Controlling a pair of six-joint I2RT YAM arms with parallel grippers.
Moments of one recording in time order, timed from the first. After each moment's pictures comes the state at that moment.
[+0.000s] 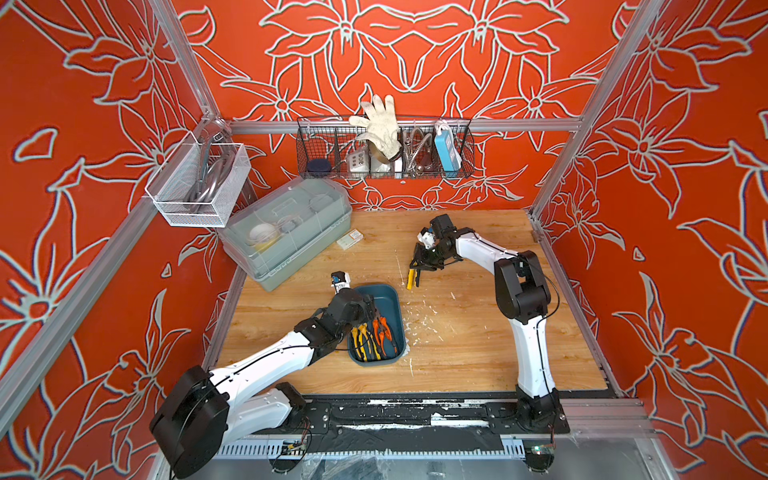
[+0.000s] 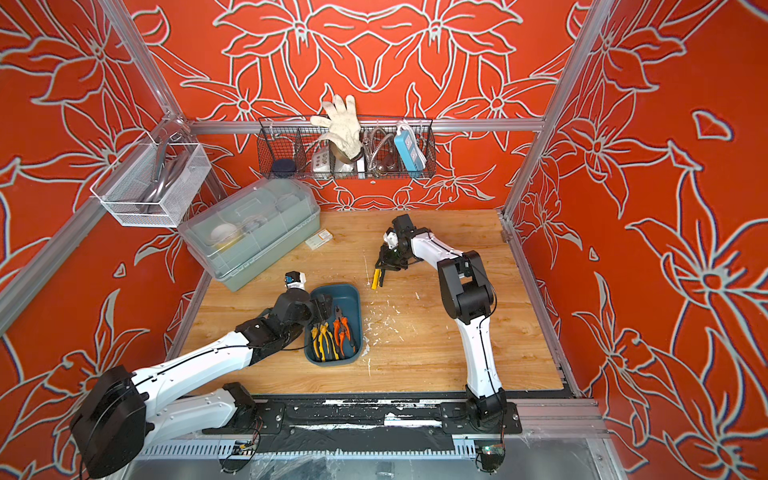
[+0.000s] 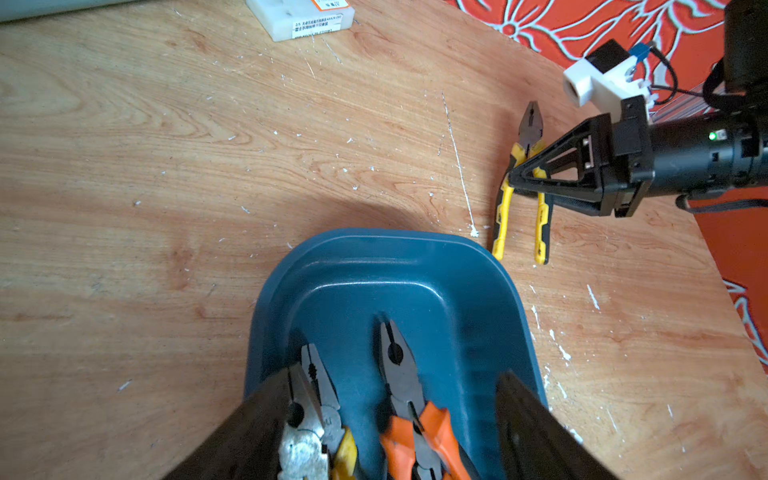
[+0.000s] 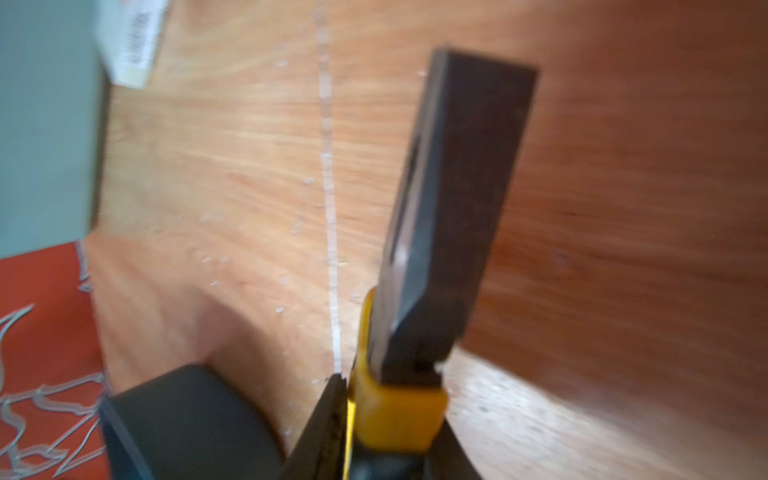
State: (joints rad) left arm -0.63 1.11 0.54 -0.10 -0.30 -0.75; right arm 0.39 2.24 1.74 -0.66 -0.47 0.36
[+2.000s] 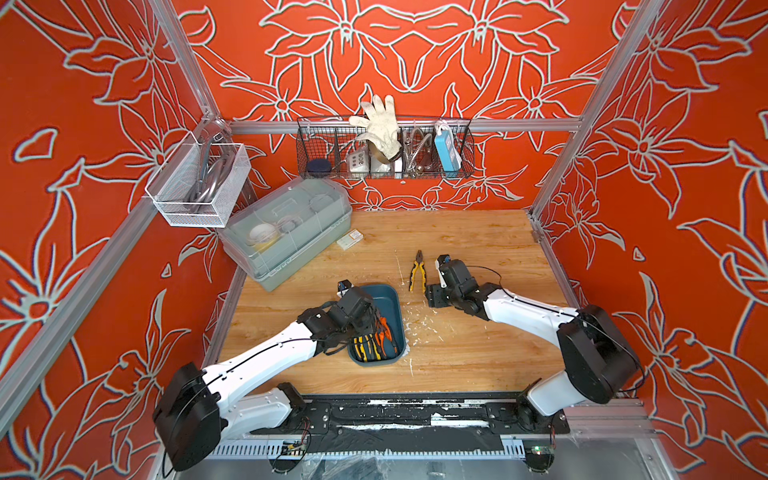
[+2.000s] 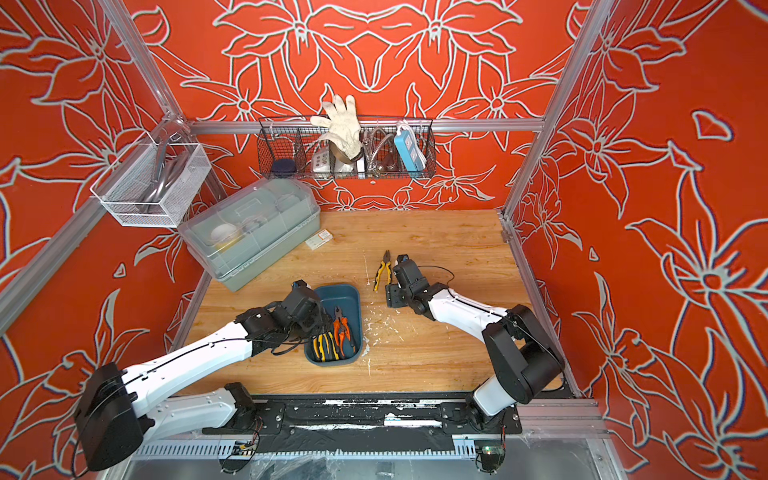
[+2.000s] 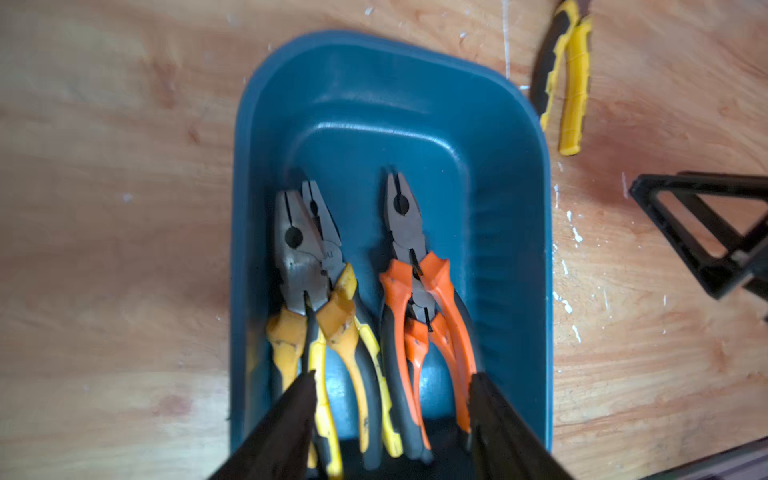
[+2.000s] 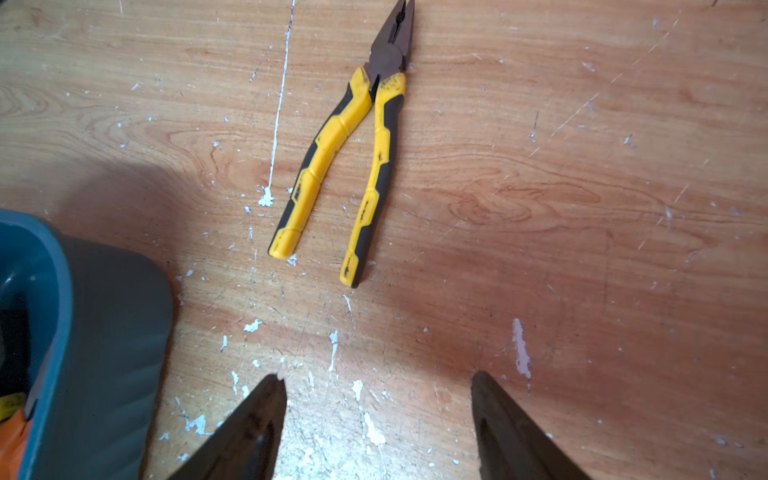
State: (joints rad) left arm -0.71 1.16 0.75 -0.60 -0.14 -0.95; right arm 0.62 1.54 0.86 -0.22 0.11 0.36
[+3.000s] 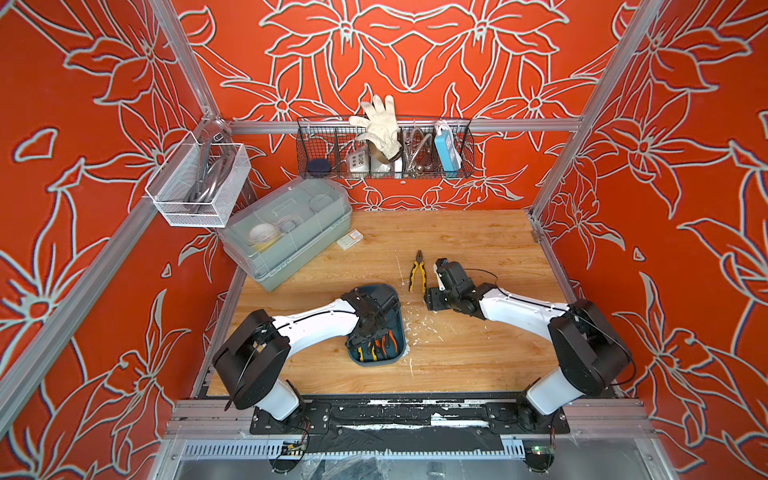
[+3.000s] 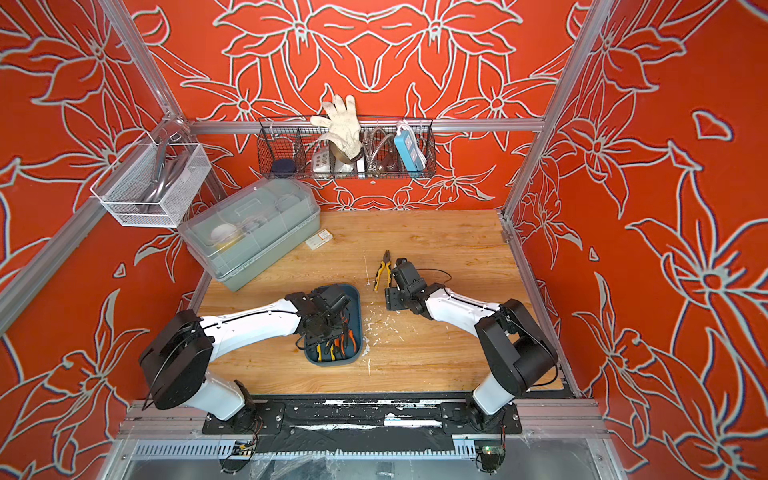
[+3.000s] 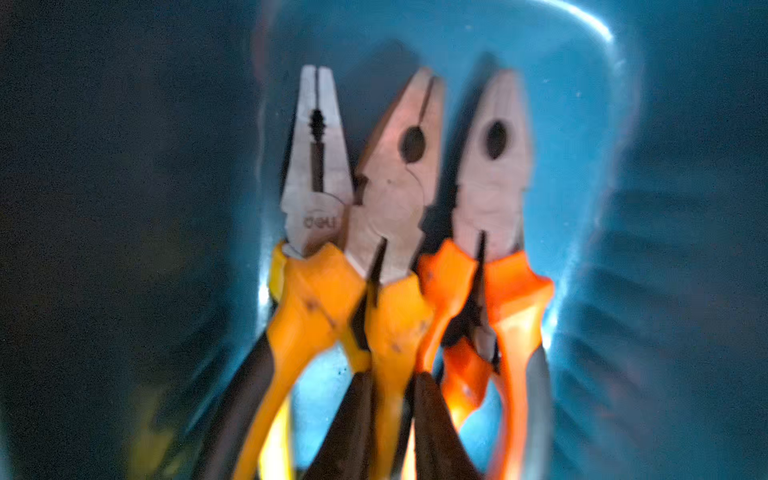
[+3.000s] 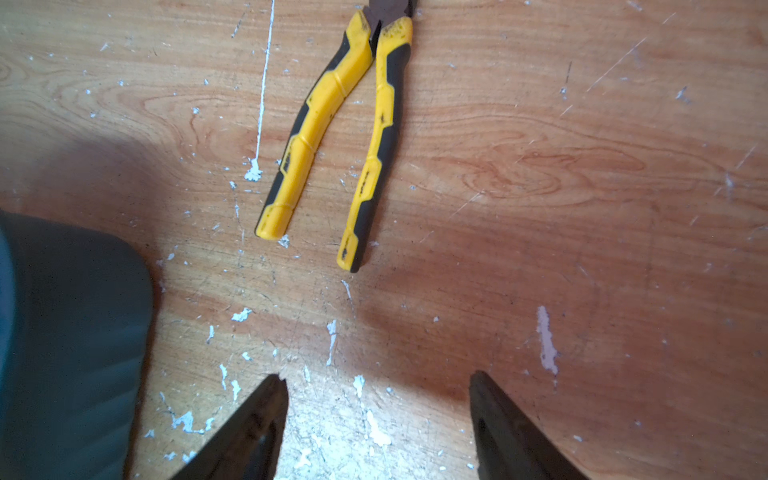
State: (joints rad) left arm -0.75 1.54 0.91 -0.70 -0.11 -1.09; right arm 0.62 1.58 0.86 -0.22 0.08 0.37
